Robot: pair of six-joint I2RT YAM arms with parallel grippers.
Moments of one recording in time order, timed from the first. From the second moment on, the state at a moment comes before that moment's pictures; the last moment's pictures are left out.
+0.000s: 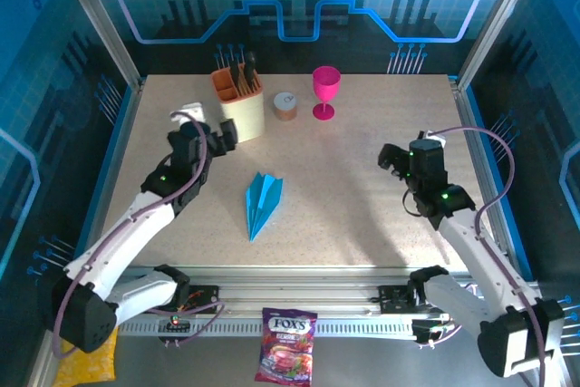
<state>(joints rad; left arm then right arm) -0.33 1.06 0.84 -0.18 -0.49 -0.36 0.19 0.96 0.75 -0.46 0.29 0.52</state>
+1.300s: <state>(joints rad) -0.04 1.56 0.35 0.85 -0.21 -0.11 0.09 1.53 0.39 0.78 0.13 -0.04</state>
